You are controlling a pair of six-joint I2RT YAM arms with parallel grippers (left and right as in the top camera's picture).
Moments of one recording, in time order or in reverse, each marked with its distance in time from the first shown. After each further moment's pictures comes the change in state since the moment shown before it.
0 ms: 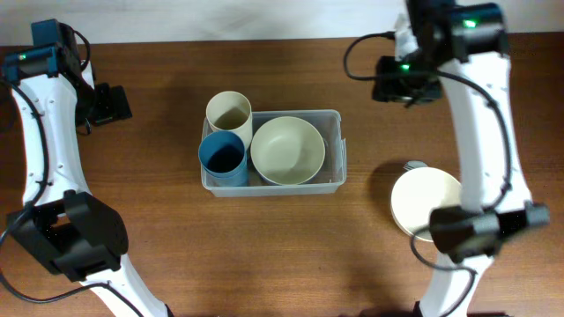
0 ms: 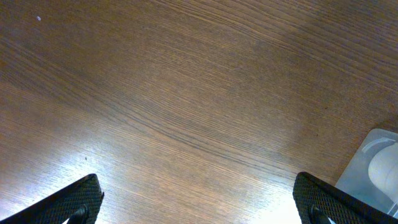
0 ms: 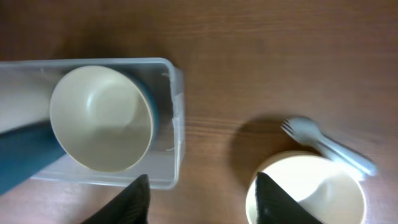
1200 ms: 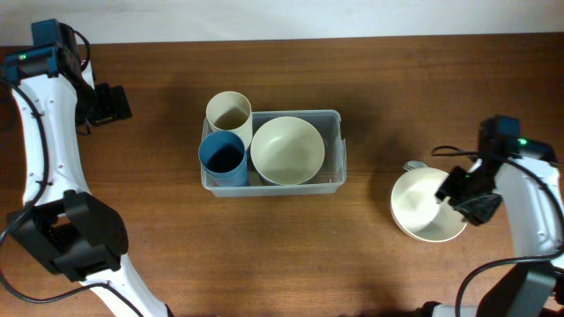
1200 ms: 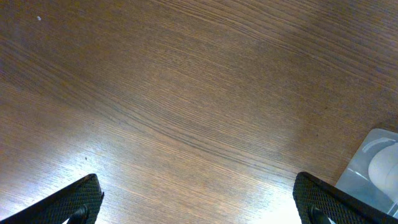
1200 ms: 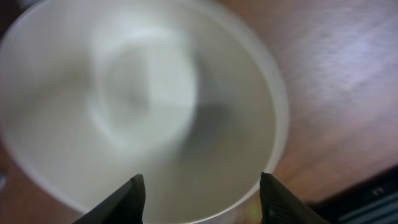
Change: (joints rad) left arm 0.000 0.000 0.000 0.000 0.000 0.000; right arm -0.470 -0.483 -1.305 0.493 0.087 0.261
